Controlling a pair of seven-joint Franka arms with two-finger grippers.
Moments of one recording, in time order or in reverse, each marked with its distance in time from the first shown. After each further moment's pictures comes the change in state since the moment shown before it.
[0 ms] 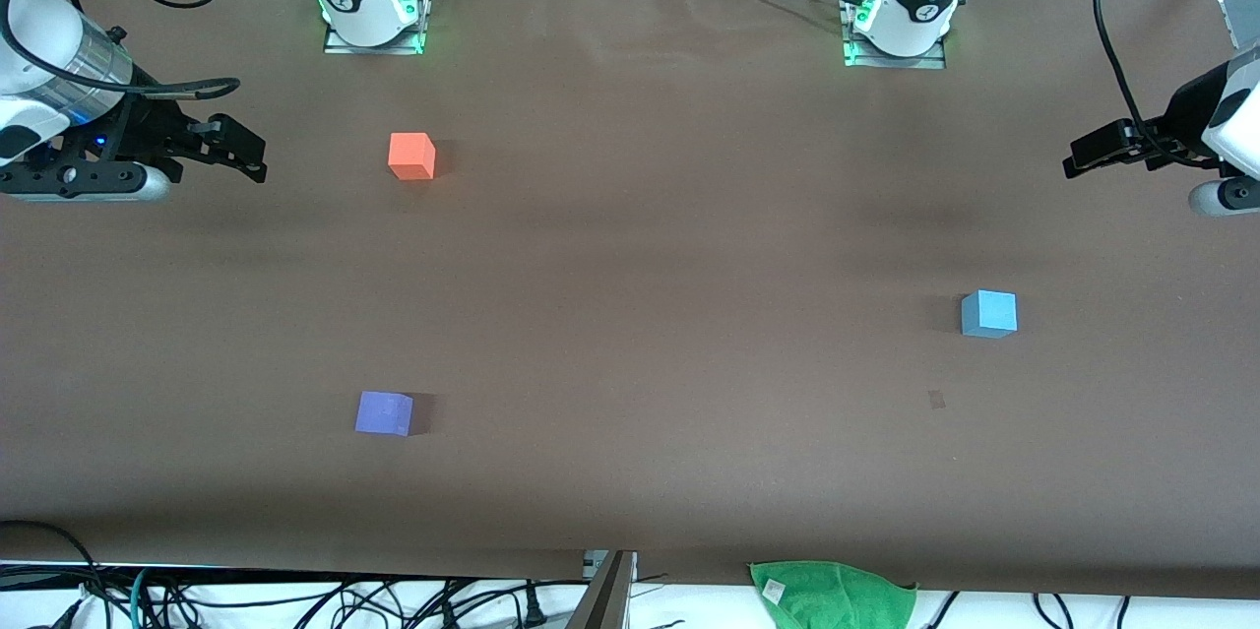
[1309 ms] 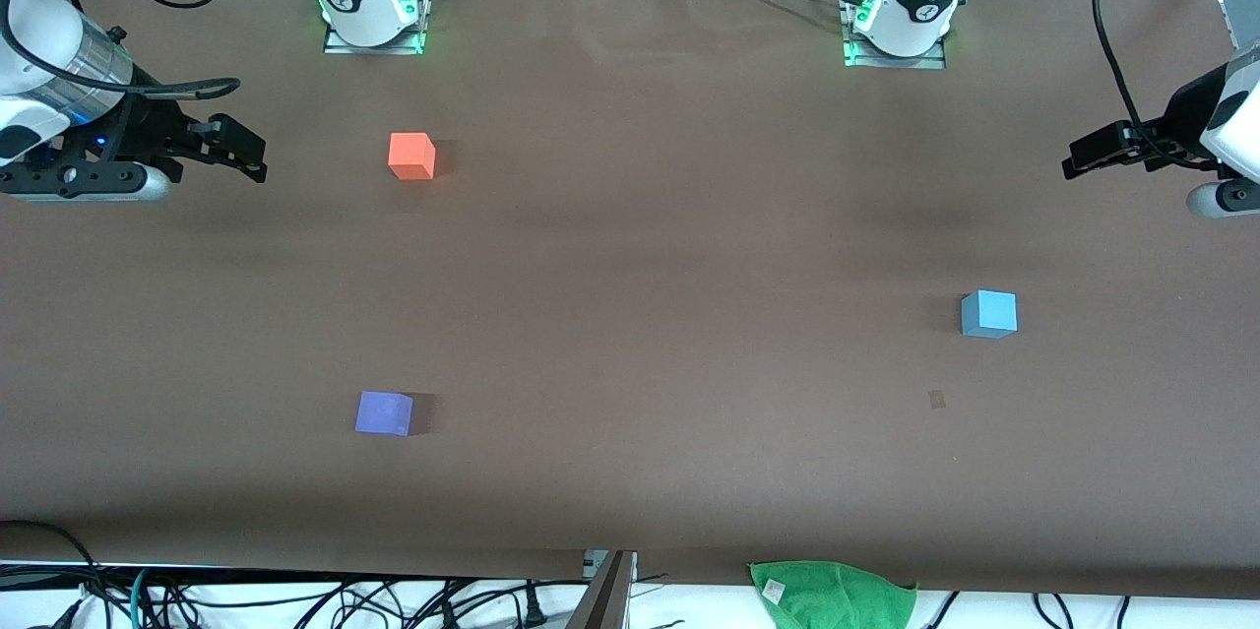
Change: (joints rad) left arm 0.000 0.003 0.000 0.000 0.000 0.000 0.000; right arm 0.000 0.000 0.000 0.000 0.000 -0.001 0.000
